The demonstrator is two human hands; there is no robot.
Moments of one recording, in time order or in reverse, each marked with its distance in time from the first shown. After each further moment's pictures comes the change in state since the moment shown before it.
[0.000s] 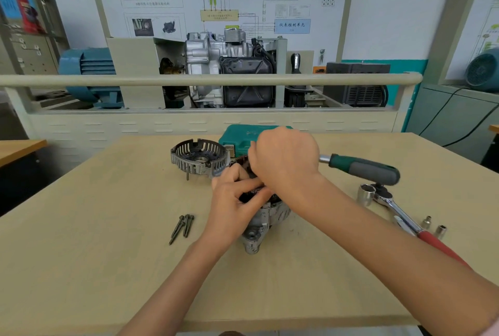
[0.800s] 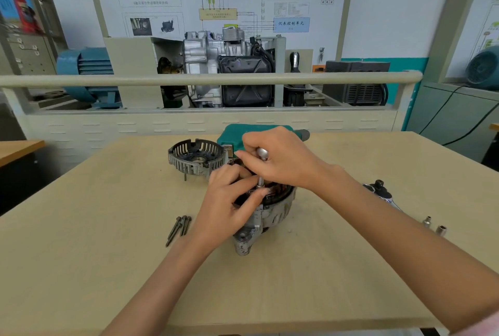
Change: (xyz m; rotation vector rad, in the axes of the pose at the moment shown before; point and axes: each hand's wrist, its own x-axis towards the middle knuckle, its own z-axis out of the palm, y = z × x) left_hand 0.001 -0.006 -0.011 0.209 -0.107 0.235; right_hand 0.009 0.033 0.015 0.682 0.003 -0.474
